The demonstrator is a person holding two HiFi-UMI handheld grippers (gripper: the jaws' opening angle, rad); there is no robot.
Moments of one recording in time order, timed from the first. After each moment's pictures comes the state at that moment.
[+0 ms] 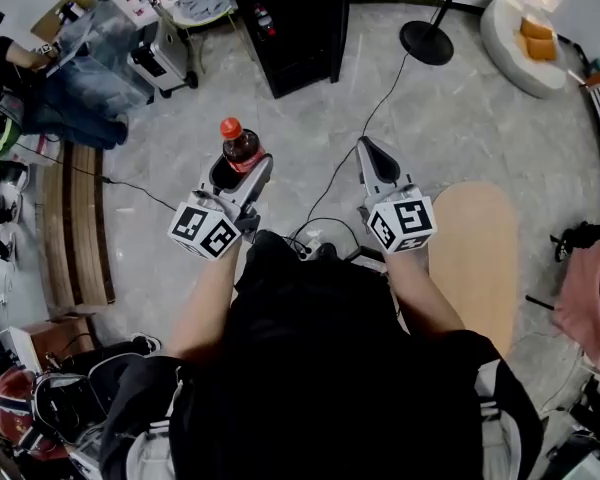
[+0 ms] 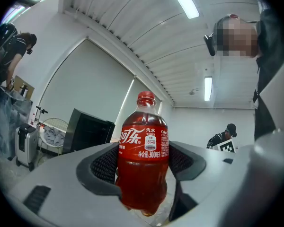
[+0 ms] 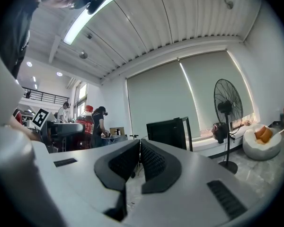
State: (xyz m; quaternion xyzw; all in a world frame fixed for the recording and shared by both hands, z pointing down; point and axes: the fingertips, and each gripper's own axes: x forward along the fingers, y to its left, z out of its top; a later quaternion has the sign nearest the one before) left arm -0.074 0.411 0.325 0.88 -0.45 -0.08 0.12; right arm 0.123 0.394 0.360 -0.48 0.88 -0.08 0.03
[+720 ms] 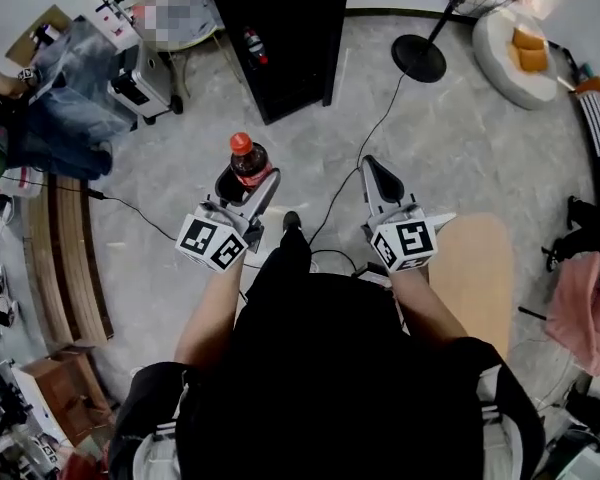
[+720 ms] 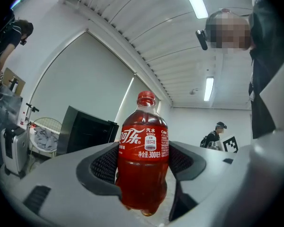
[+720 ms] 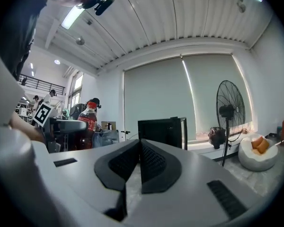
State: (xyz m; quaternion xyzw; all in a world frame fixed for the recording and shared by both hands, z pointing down) left arm -0.106 0.246 0.349 0.90 -0.42 -0.08 0.12; right arm 0.089 0.249 0.376 -0.50 0.86 -0.05 -0.02
